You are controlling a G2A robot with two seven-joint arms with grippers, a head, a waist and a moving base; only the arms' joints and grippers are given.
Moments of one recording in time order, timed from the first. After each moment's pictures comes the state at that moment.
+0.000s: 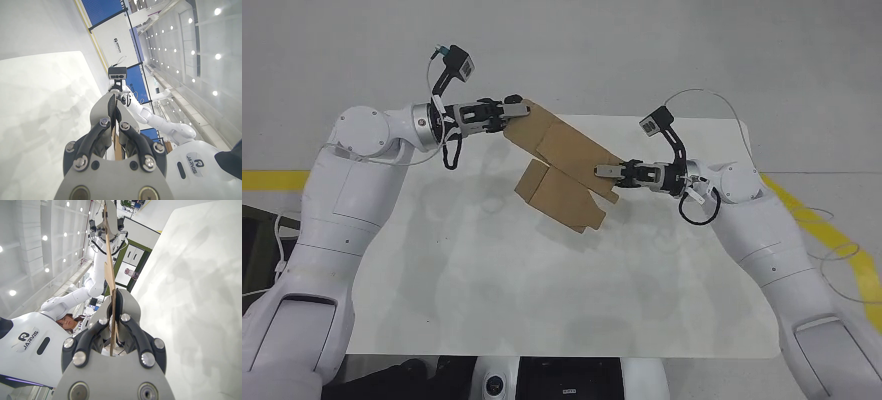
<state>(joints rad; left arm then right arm) 0.52 -1.06 -1.07 -1.09 -0.49 -0.35 -1.14 -0.62 -1.15 0.90 -1.02 0.67 -0.59 1.23</state>
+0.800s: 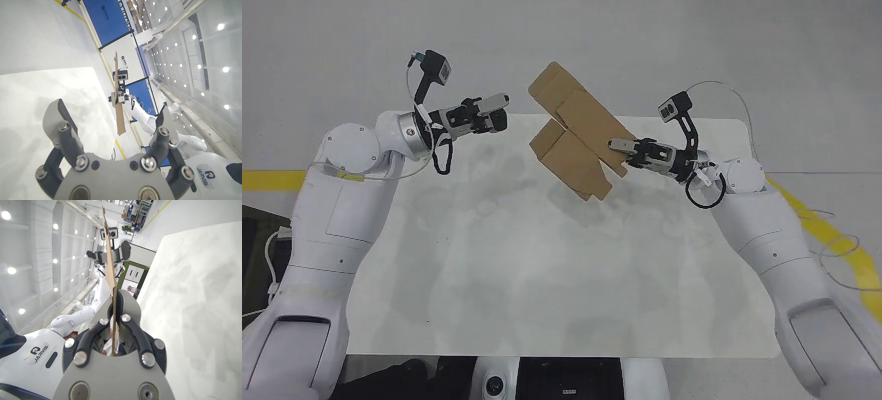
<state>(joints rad) 0.66 -1.03 -1.17 -1.23 -0.38 -0.33 -1.00 -0.53 -1.20 0.87 -0.80 0.77 -0.61 1.17</state>
